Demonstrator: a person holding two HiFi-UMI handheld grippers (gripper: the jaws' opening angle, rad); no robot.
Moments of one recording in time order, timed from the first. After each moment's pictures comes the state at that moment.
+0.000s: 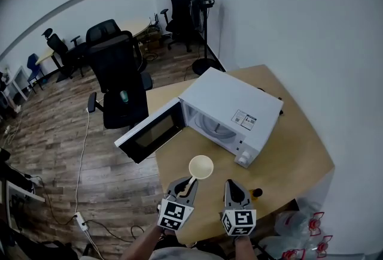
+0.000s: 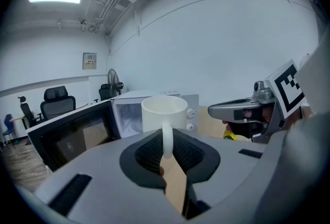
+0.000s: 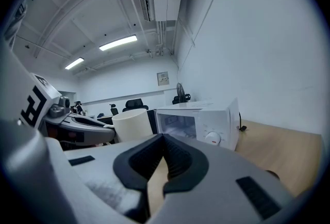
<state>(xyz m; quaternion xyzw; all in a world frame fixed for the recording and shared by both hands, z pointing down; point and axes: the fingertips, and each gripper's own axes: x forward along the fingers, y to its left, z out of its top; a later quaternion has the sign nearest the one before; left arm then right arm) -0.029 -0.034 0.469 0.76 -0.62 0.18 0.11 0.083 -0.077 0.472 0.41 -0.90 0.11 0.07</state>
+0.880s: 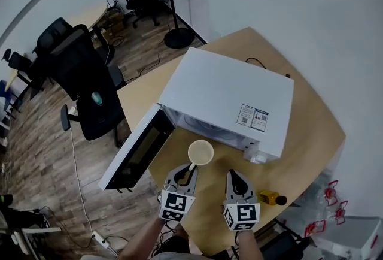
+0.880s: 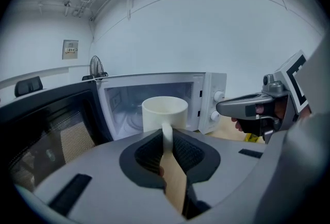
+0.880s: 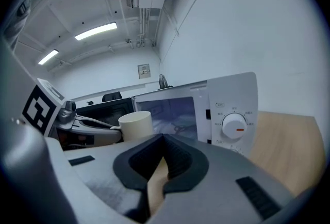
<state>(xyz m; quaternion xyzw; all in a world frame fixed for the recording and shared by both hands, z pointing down) -0.100 -0.165 0.544 0.81 -0.53 0.22 0.13 0.022 -0.168 0.536 0.50 -0.85 0.15 0.10</state>
